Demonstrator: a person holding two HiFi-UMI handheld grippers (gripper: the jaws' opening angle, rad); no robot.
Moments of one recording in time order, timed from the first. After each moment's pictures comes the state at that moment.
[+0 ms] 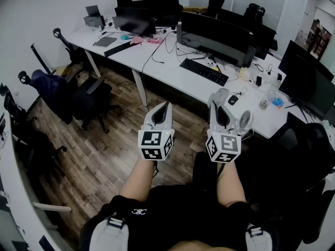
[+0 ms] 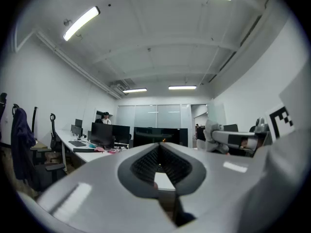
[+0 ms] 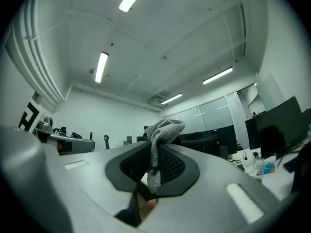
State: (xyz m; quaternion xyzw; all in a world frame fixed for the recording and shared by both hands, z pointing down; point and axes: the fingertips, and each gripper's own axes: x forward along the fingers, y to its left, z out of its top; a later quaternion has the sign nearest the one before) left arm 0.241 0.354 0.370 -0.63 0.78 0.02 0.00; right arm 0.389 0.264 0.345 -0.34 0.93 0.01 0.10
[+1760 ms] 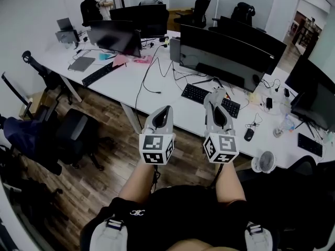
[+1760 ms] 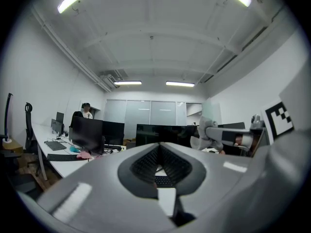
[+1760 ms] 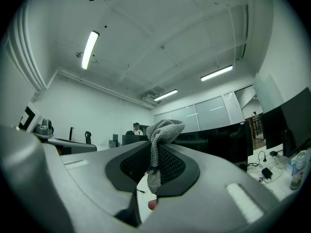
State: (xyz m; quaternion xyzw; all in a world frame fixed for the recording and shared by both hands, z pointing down) left arm -0.038 0.106 0.382 -0.69 0.72 0.01 -0.01; right arm 0.103 0.041 0.345 -0.40 0.91 0.02 0.09
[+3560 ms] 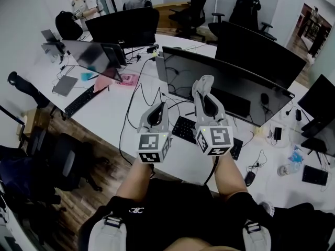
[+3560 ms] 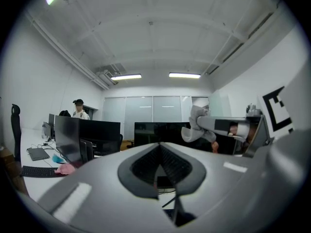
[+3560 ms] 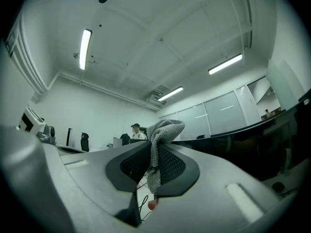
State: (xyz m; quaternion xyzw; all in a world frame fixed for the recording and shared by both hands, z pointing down) left arm -0.129 -0.226 0.380 -0.68 0.73 -0.01 -0.01; right arm -0.017 -0.287 0.322 -0.35 0.93 0.03 0.11
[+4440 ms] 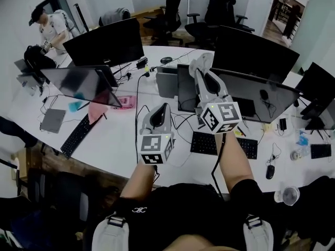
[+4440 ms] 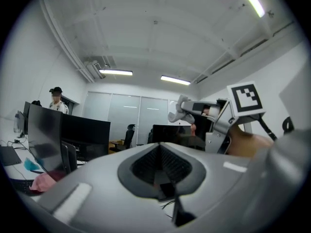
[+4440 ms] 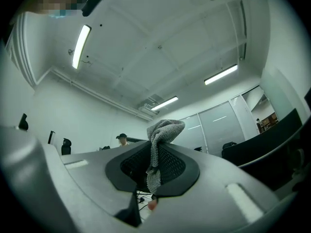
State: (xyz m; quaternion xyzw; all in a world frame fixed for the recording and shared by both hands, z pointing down) left arm -0.264 -0.299 0.375 -0.76 0.65 0.01 -0.01; right arm -0.159 -0.377 0.262 -0.40 0.90 0.06 0.17
